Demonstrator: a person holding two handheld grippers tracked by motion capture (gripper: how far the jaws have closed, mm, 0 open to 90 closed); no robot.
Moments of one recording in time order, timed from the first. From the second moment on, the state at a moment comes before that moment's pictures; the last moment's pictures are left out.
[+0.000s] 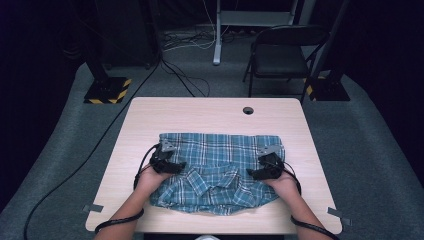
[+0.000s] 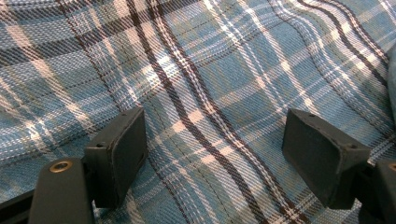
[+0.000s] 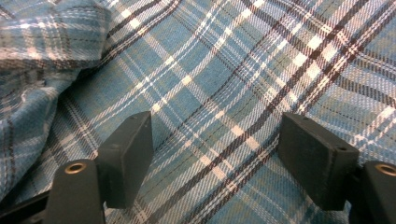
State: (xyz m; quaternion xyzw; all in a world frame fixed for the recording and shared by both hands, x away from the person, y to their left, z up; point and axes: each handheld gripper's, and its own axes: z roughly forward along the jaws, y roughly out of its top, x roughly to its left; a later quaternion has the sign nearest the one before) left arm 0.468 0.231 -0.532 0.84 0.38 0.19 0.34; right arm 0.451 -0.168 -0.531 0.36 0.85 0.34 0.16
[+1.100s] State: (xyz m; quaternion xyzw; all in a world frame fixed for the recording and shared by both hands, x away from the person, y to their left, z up) left arm 0.498 0.251 -0.523 0.84 0.39 0.18 0.34; right arm 0.415 -0.202 -0.524 0.35 0.87 0.32 0.13
